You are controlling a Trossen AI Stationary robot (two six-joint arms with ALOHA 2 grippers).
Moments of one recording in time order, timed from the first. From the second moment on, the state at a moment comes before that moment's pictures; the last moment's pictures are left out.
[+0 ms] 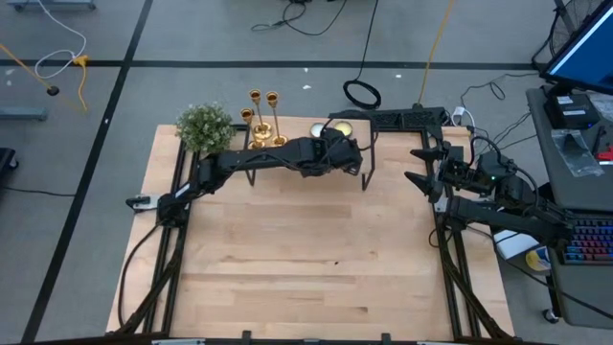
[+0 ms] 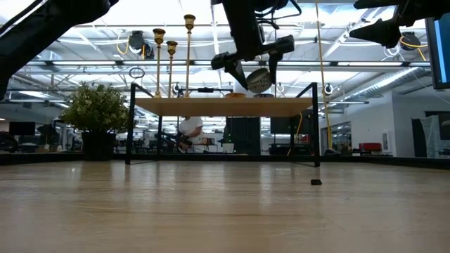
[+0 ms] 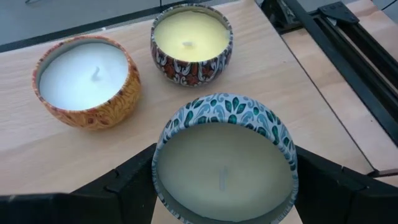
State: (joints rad) left arm 0.14 2.29 2.31 -1.00 -0.58 -0.87; right arm -0.34 0.24 0.58 -0.40 0.00 0.25
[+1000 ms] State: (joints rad) left arm 0.17 2.28 2.26 -1.02 -0.44 -0.91; right arm -0.34 0.24 0.58 -0.40 0.00 0.24
